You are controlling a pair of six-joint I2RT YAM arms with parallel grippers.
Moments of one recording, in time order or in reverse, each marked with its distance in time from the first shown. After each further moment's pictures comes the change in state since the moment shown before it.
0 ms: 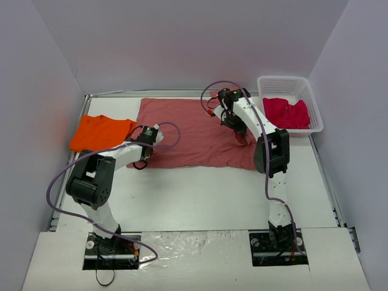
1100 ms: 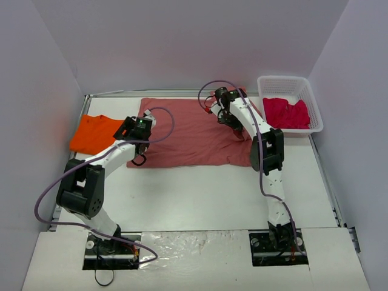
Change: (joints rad) left arm 0.025 -0.117 0.030 0.085 -0.151 -0.032; right arm 0.010 0.102 0.105 0.058 0.031 -0.019
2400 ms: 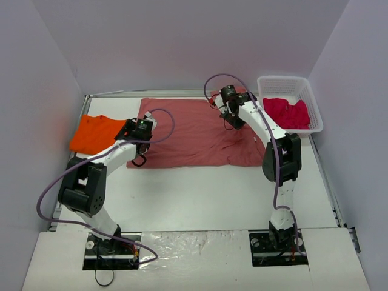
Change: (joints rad) left arm 0.001 0.024 0.000 -0.023 0.032 -0.043; right arm 0.003 -0.302 -0.337 0.268 -0.021 0.145
